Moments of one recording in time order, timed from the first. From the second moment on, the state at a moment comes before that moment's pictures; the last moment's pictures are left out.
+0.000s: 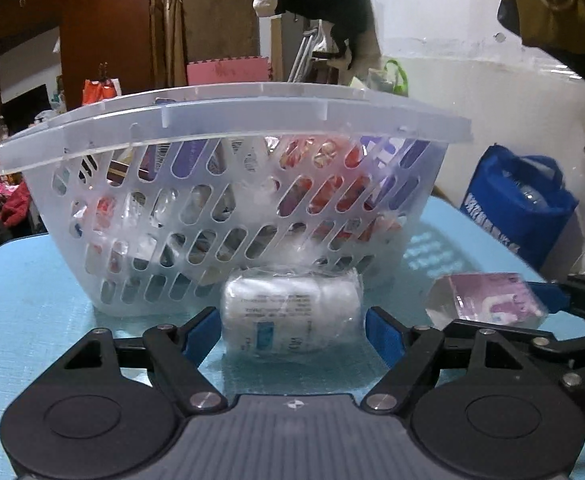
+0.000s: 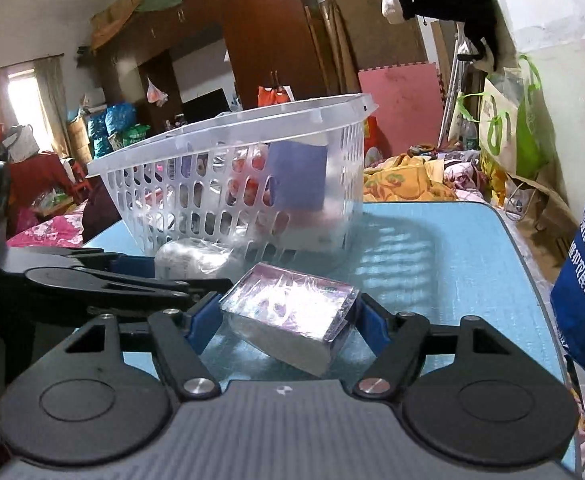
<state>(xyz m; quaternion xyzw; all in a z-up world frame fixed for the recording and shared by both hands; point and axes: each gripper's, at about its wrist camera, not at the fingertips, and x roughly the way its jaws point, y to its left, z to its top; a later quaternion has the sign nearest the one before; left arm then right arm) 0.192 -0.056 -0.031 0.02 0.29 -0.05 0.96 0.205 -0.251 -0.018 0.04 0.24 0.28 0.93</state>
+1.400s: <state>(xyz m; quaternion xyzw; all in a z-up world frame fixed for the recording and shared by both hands) 0.250 0.040 0.101 -0.06 0.22 -0.01 0.97 0.279 -0.194 0.122 0.00 0.16 0.32 0.93</state>
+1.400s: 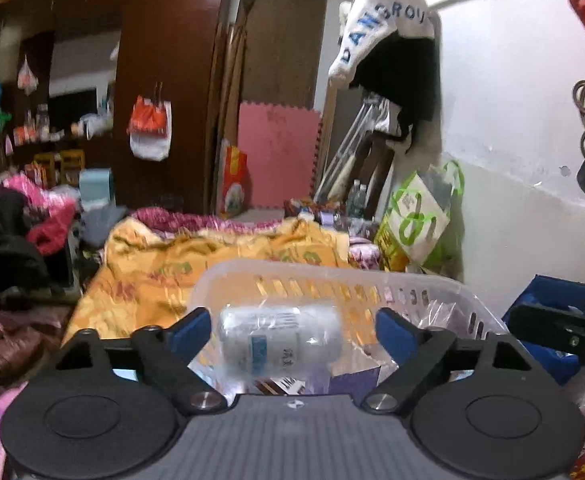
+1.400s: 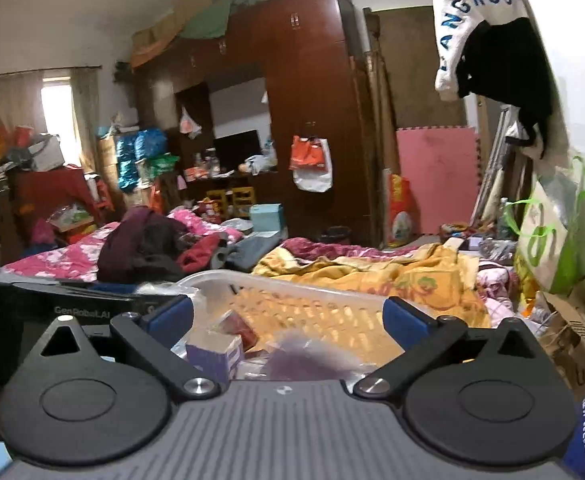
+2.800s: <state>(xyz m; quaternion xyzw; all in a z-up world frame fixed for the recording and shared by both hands) 0.192 0.005 0.103 0.01 0.25 -0.01 0.97 0.239 -0.209 0.121 -0.04 0.25 0.22 0.94</state>
